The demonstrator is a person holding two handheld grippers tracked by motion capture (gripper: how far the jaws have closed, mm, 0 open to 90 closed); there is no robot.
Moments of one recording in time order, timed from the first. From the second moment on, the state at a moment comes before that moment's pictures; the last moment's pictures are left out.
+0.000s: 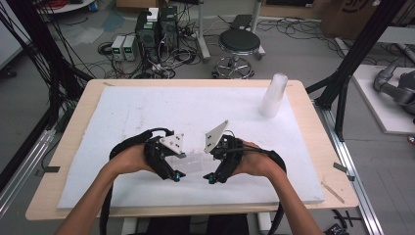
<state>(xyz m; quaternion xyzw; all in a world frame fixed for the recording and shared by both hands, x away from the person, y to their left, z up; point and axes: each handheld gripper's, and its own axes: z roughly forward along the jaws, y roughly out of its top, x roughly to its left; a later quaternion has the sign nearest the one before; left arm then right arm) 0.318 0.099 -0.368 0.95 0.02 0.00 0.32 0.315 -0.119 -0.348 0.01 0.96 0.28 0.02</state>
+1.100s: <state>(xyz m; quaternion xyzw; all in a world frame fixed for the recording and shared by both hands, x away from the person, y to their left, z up) 0.320 0.096 -0.369 0.94 0.02 -0.01 0.34 0.320 -0.106 -0.349 0.00 0.95 0.30 0.00</state>
